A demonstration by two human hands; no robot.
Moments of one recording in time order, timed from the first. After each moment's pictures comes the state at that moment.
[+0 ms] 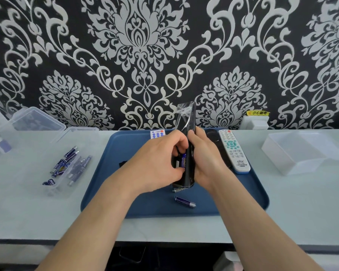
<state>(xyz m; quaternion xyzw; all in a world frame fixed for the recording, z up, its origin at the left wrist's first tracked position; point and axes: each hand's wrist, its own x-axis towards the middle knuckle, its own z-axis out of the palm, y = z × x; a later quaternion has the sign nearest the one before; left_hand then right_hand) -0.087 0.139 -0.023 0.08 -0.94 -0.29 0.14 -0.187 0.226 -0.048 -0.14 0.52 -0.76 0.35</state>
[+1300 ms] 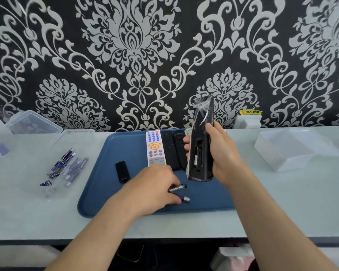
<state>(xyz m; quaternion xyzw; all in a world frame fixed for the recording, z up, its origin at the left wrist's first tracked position) -0.077 0.153 -0.054 0.10 -0.99 -0.10 -0.06 -0.216 0.256 -0.047 -0.13 0.58 -0.75 0.28</state>
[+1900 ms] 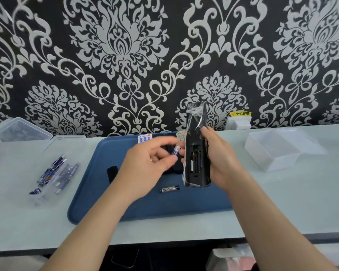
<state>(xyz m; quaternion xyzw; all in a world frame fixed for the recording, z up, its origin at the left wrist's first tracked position) -0.085 0.163 -0.024 0.15 -0.86 -0.44 0.21 -0.222 0.274 -0.047 -0.12 0.53 -0.77 0.32</state>
